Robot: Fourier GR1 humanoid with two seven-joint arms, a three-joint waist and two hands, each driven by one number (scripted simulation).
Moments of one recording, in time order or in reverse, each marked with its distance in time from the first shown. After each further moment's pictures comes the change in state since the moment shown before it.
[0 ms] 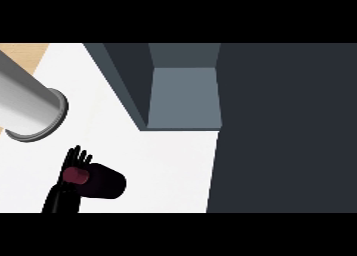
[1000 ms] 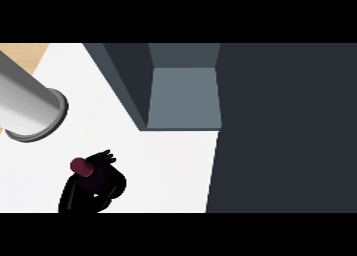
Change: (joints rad) left arm -0.150 -0.029 0.037 0.274 0.021 -0.131 -0.120; right arm -0.054 -0.005 -0.008 0.001 0.005 -0.017 0.054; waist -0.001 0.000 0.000
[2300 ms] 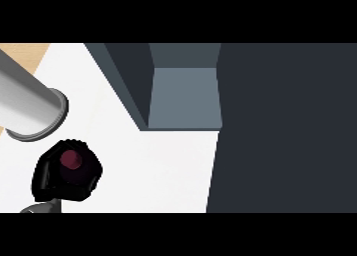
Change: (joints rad) left arm -0.122 0.113 0.083 -0.041 -0.121 0.088 -0.132; right arm 0.025 0.005 -0.026 0.008 -0.002 0.031 -0.036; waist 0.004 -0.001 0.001
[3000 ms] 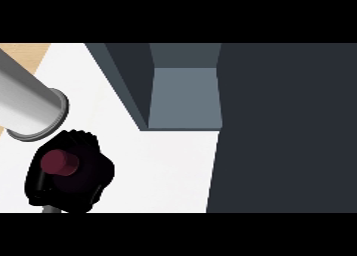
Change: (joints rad) left arm 0.089 -0.064 -0.128 -0.533 0.076 0.046 0.406; right arm 0.032 0.020 -0.020 0.007 -0.015 0.028 -0.031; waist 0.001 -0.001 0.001
